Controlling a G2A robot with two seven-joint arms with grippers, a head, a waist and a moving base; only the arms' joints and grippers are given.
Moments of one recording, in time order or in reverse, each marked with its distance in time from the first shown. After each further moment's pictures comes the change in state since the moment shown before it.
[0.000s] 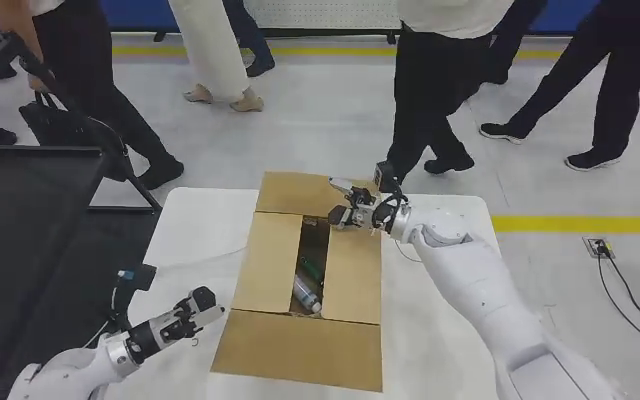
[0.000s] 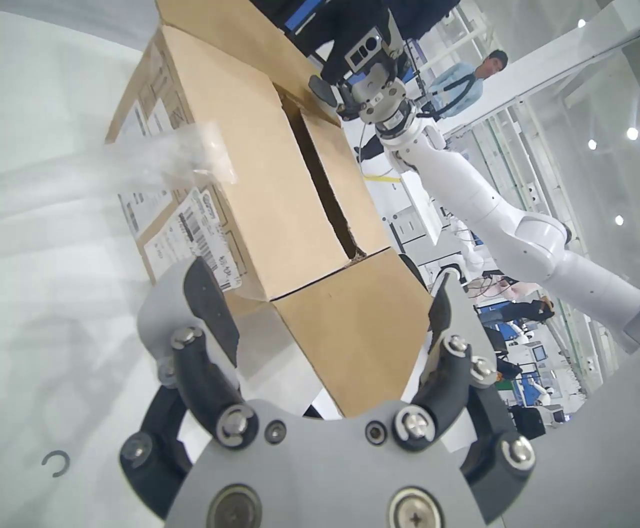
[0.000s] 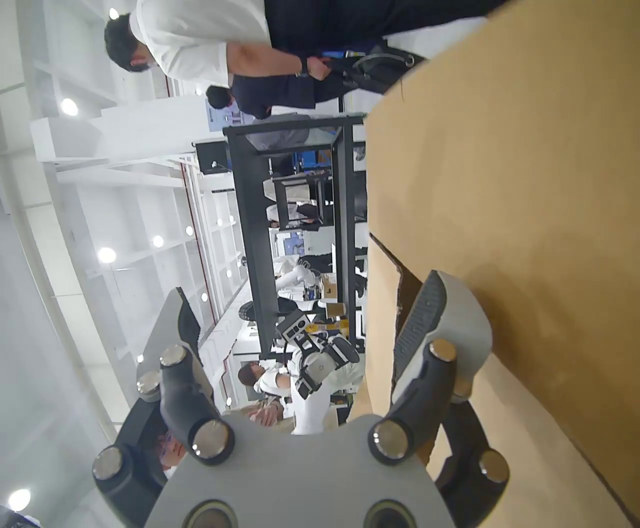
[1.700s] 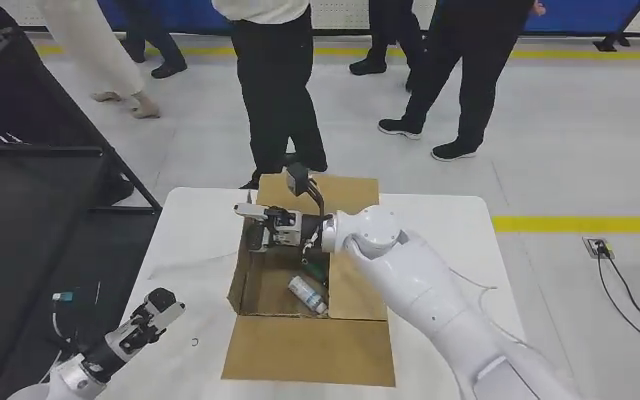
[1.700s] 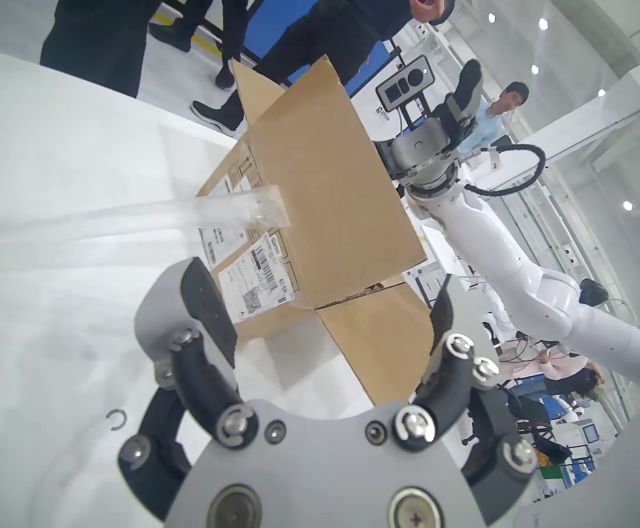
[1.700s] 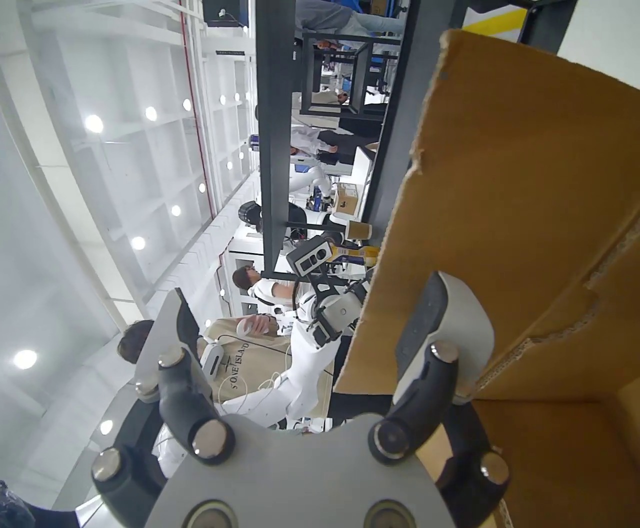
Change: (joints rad) left arm 0.223 0.013 -0.186 -0.125 0.022 0.015 0.253; right arm -0.006 -0.152 -0.106 -0.209 -0.029 -0.012 -0.008
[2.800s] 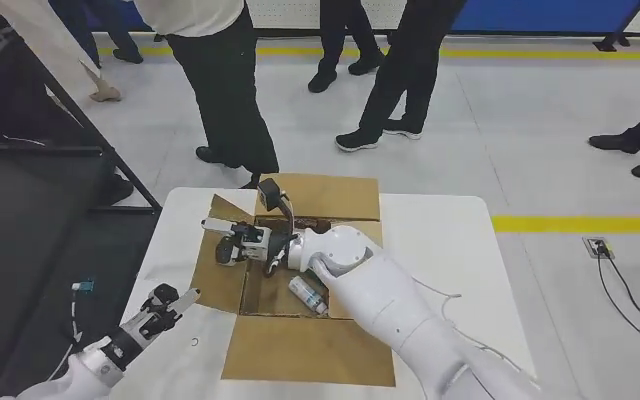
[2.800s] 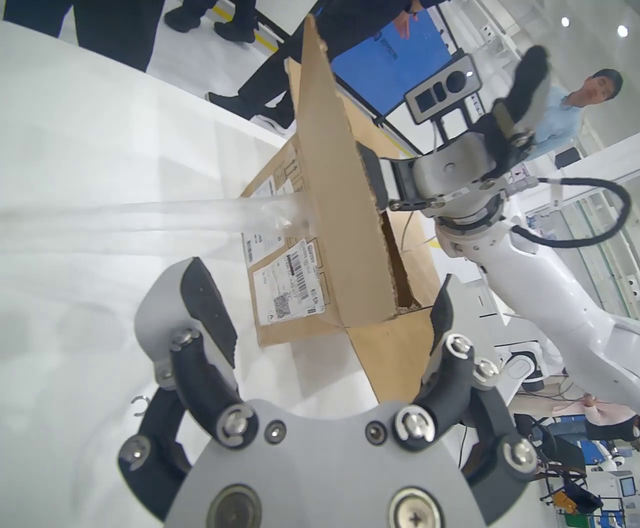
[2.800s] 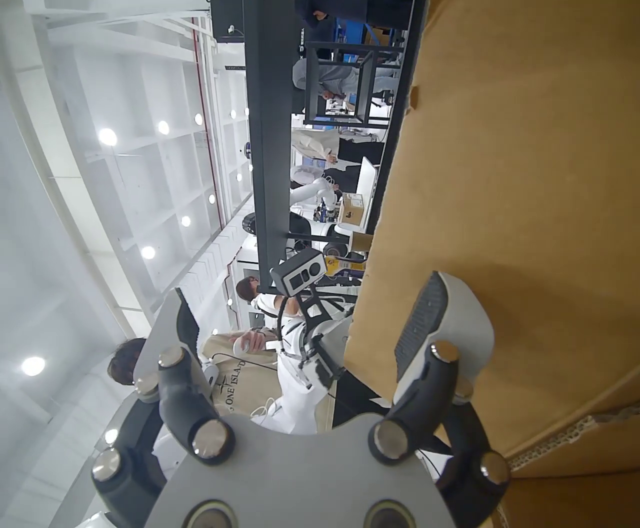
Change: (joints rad) left arm -0.035 -0.006 0.072 -0.077 0.207 0.285 0.082; right arm 0.003 -0.158 -0.068 0.169 0.037 -0.128 -0.064
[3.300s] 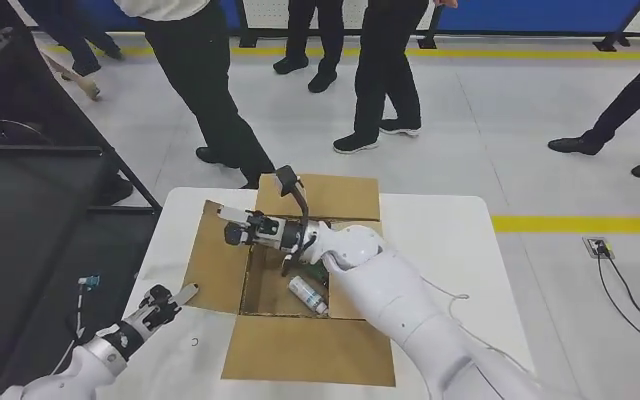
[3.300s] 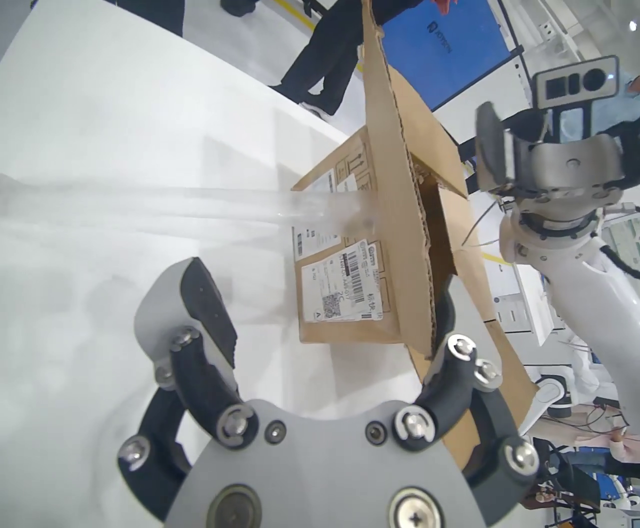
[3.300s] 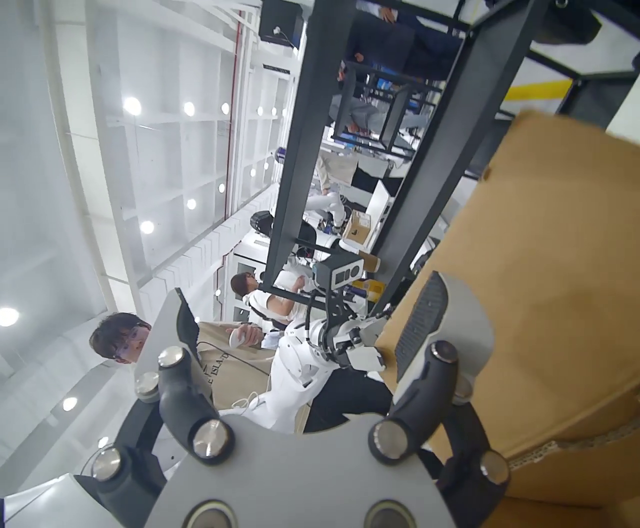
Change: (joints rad) left arm -0.051 0.001 0.023 0.067 0.057 0.090 -0.022; right arm -0.005 0.026 0.093 0.021 -0.073 -0.260 -0.045
